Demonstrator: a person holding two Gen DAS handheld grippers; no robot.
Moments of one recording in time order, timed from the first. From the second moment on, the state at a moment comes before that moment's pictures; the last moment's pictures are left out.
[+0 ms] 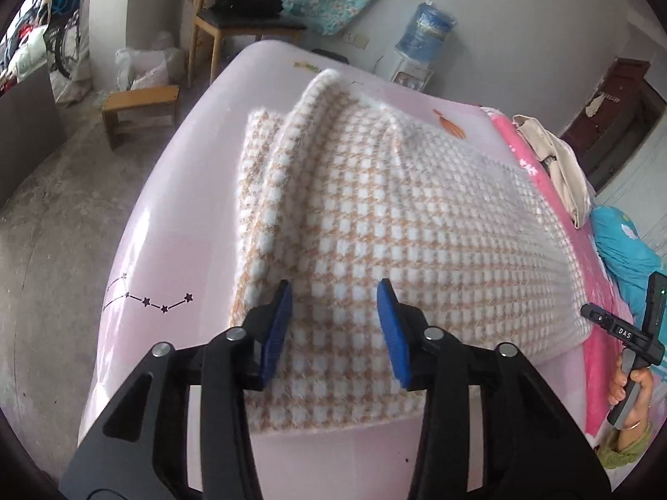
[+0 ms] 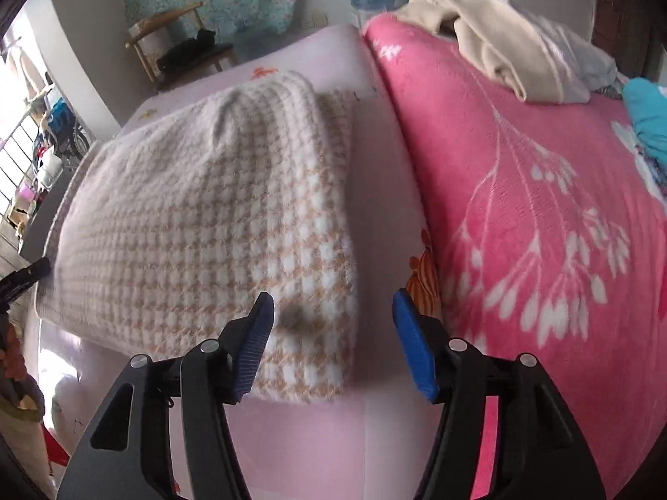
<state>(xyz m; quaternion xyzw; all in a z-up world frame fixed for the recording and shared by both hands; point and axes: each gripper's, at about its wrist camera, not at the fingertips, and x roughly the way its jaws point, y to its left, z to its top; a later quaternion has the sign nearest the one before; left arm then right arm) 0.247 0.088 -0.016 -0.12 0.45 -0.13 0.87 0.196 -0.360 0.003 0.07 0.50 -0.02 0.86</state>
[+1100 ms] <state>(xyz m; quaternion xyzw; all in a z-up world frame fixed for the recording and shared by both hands) 0.067 -0.023 0.026 0.06 0.37 -0.06 0.93 0.058 -0.201 0.042 -0.04 0.40 -0.03 0.92</state>
